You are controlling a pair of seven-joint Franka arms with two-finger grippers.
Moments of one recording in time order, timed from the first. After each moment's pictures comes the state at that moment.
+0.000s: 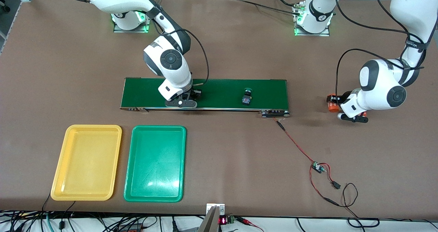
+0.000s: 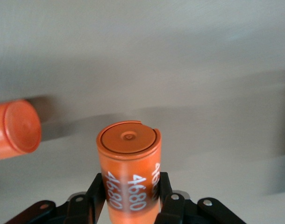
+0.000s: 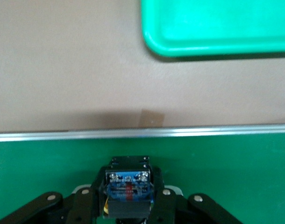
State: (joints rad) left arm 0.38 0.38 -0.34 -2.09 0.05 2.18 0.16; right arm 0.29 0.53 0.37 -1.85 -0.28 2.36 0.87
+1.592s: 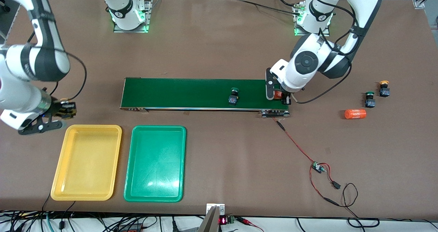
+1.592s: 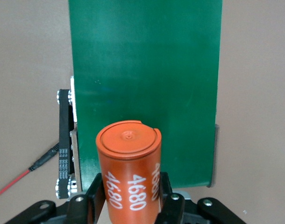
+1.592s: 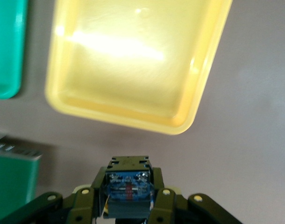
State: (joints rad) left arm 0.00 0.31 -0.48 -2.08 0.19 2.23 0.99; right arm -0.23 0.41 0.18 -1.65 -0.25 1.99 -0.17
